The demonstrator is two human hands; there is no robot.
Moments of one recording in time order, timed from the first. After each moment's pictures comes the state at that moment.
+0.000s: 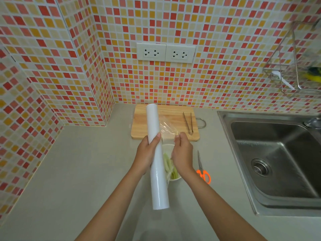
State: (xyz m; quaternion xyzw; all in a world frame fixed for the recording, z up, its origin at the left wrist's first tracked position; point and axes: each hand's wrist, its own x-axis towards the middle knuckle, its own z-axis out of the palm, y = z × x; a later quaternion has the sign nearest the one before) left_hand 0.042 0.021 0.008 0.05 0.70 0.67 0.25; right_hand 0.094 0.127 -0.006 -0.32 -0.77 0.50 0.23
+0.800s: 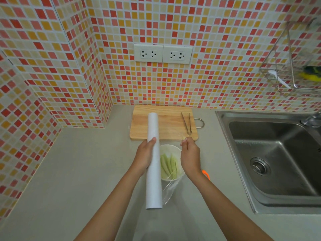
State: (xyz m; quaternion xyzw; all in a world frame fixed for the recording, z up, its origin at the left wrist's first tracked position) left_hand 0.033 0.022 -0.008 0.01 0.72 0.62 0.31; right_hand 0.115 0.149 -0.005 -0.35 -0.79 0.46 0.21
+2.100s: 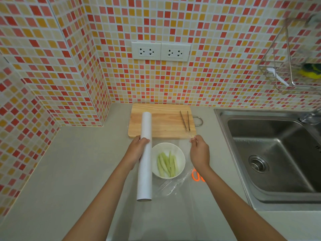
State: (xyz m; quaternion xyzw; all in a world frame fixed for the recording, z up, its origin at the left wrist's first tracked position) left_hand 0.007 0.007 -0.021 0.03 0.74 0.59 0.31; right_hand 0.119 0.199 -0.037 -0.39 -0.80 0.39 0.21
